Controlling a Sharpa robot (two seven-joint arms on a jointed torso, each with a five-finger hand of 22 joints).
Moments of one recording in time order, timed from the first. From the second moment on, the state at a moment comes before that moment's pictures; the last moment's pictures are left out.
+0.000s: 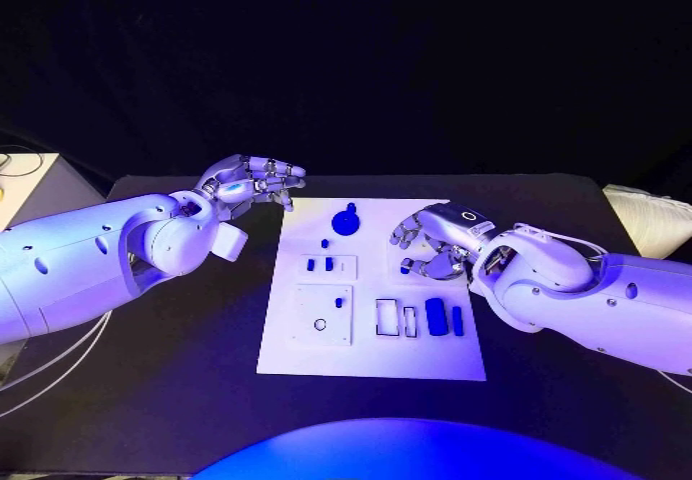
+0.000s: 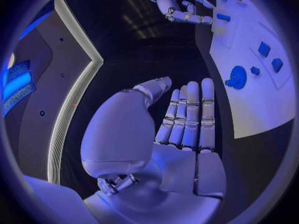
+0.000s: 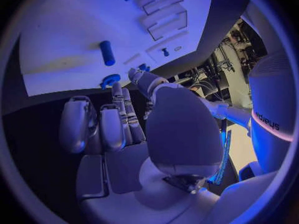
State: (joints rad) left arm 1.19 -0.88 -0.04 1.42 -0.15 -0.08 0.29; left_hand 1.35 -0.19 0.55 0.01 0.21 0.90 0.21 0.20 0.27 0.93 0.15 0.44 0.13 0.88 0.08 1.06 0.41 0.17 0.83 0.17 0.86 0.70; right arm 1.19 -0.89 -0.17 1.70 -1.61 -0.44 -0.18; right_hand 1.32 -0.28 0.52 0.04 0.17 0.96 0.15 0.18 0.29 1.11 0.09 0.17 0.07 1.46 0.00 1.34 1.09 0.08 1.46 0.10 1.20 1.31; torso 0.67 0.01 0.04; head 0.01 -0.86
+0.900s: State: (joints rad) left arm 1.19 -0.88 -0.04 1.42 -0.15 -0.07 0.29; left_hand 1.35 -0.19 0.55 0.01 0.21 0.90 0.21 0.20 0.27 0.93 0.15 0.44 0.13 0.88 0.08 1.06 0.41 0.17 0.83 0.17 0.86 0.70; right arm 1.19 -0.85 -0.17 1.62 -1.65 -0.30 -0.17; right_hand 1.43 -0.21 0.32 0.13 0.18 1.02 0.14 0.14 0.29 1.14 0.08 0.18 0.07 1.46 0.00 1.35 1.09 0.08 1.47 0.10 1.19 1.31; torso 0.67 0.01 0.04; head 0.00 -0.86
